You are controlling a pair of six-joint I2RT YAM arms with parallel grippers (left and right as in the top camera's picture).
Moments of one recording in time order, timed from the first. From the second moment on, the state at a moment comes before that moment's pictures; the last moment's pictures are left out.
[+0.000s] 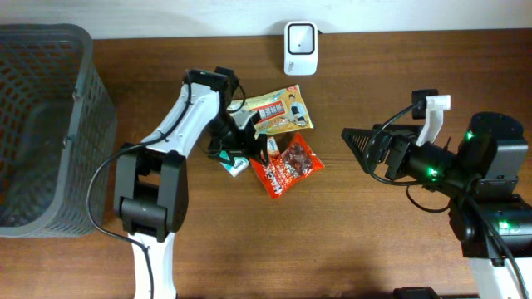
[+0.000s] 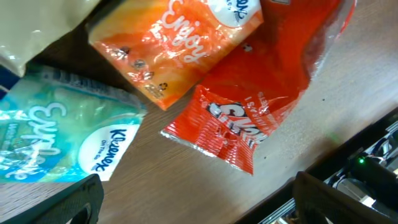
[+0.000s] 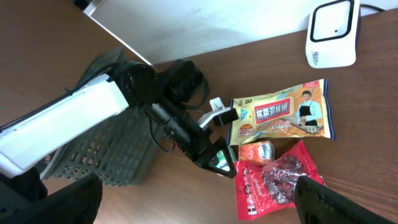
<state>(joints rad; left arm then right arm) -0.30 2.20 1.79 -1.34 0.47 0.04 0.00 0.97 1.13 -0.64 -0.73 0.37</state>
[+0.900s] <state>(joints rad) -0.43 2.20 1.67 -1.05 0.48 -0.10 0.00 1.03 1.13 -0.64 -0.73 0.37</state>
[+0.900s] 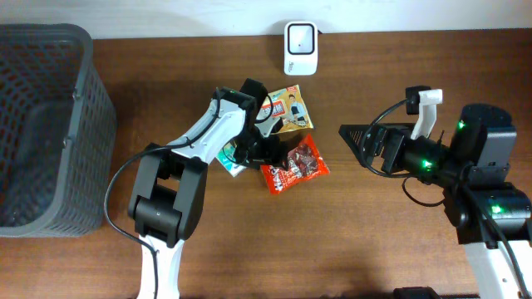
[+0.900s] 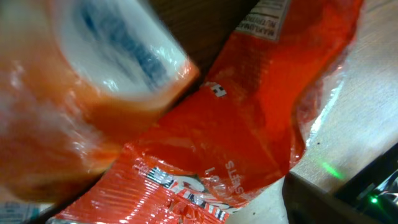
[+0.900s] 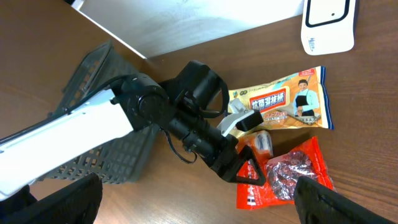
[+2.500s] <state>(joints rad) -0.45 1.99 1.89 -1.22 -0.06 -0.10 0.00 1.12 1.13 -0.65 -0.73 0.37</state>
